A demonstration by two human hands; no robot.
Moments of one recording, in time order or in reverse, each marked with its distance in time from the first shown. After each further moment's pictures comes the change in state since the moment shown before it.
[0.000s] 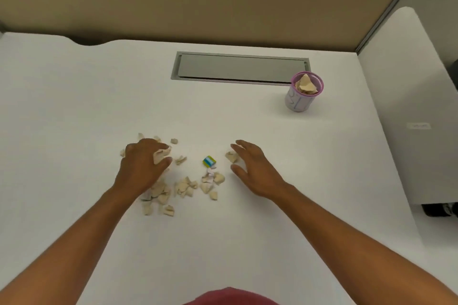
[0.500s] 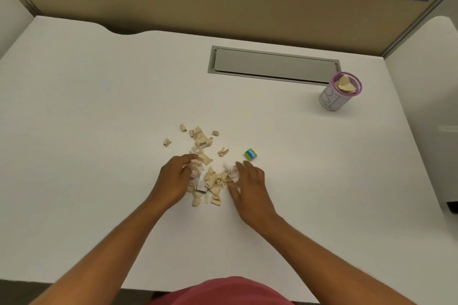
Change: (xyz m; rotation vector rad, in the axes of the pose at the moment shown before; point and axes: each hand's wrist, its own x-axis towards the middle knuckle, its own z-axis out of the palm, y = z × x) left_hand -0.039 -0.069 -0.010 -0.441 -0.157 -0.034; right_hand -0.023 -0.129 0.110 -0.026 0.095 0.196
